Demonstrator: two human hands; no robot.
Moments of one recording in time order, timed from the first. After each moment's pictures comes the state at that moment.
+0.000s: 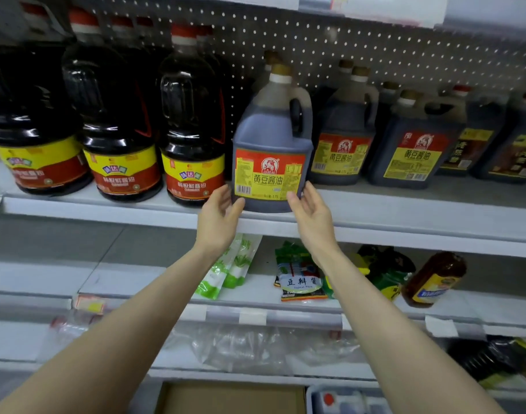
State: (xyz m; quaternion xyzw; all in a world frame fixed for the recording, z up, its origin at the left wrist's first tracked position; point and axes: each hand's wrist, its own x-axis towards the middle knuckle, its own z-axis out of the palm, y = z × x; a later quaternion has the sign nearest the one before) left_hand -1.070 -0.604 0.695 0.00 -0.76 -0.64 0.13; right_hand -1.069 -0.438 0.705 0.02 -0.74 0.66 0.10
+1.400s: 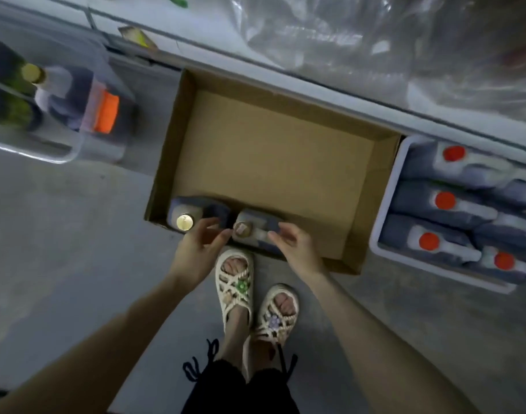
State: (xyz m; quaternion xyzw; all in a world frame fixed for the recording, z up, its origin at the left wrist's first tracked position) left_hand -0.706 -0.655 0.075 0.35 -0.76 -0.48 -0.25; right_hand -0.744 -0.460 0.029 -0.18 -0.77 0.46 -0.40
